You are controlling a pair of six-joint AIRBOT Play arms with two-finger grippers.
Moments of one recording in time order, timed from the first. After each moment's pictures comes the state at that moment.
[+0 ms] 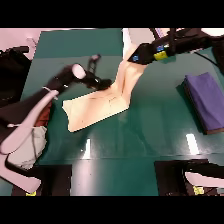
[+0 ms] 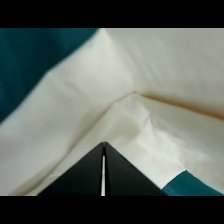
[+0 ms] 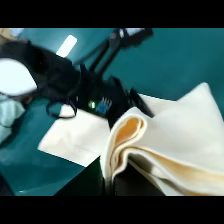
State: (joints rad) left arm -0.44 -1.69 1.53 1.11 -0.84 -1.62; right arm 0.29 -1.37 1.70 -0.86 1.26 1.34
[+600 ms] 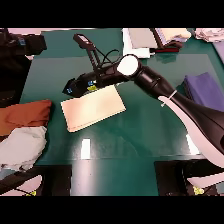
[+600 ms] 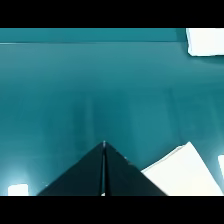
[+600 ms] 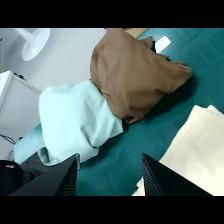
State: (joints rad) left arm -0.12 -1.18 1.54 1.38 -0.94 -1.62; right arm 0.73 -1.61 1.70 -0.67 0.89 1.21
